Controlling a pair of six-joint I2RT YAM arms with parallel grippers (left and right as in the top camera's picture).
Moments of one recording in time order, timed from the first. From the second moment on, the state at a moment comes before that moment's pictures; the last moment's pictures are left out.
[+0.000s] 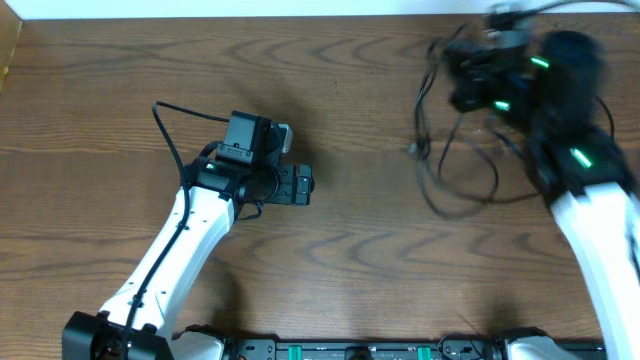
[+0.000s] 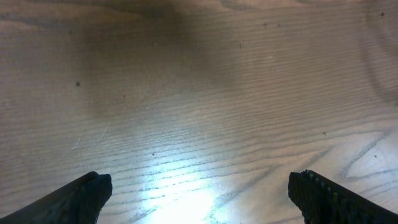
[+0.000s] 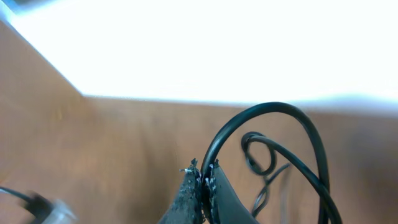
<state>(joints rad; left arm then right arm) -0.29 1.42 1.01 -0.74 0.23 -0.20 0.16 1.26 1.32 -0.32 -0.33 0.20</state>
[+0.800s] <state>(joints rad) -0.29 1.42 1.01 -0.74 0.23 -0.20 0.16 1.24 1.34 -0.74 -0.59 0.01</state>
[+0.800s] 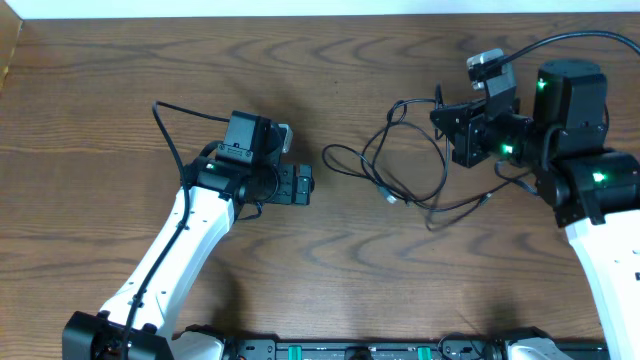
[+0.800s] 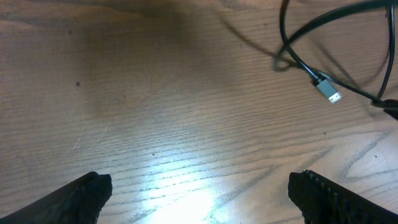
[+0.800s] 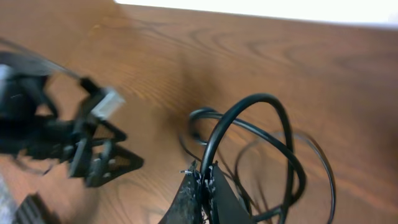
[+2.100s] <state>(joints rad) -0.42 1.42 1.01 -0.26 0.83 -0.42 0.21 1.20 1.51 -0.87 -0.21 -0.05</state>
